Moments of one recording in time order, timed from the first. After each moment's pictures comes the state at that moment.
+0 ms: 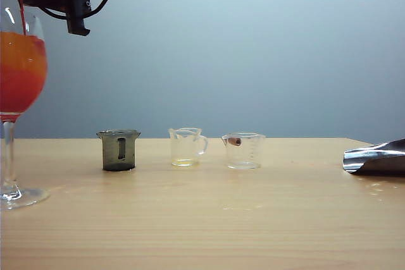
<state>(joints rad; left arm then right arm) -0.32 0.69 1.12 -1.10 0.04 0.05 1.00 1.91 1.51 0.35 -0.08 -1.65</state>
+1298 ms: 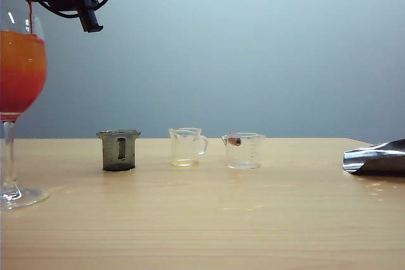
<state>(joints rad) -0.32 0.69 1.12 -1.10 0.04 0.05 1.00 1.91 1.51 0.37 -0.08 -1.91</state>
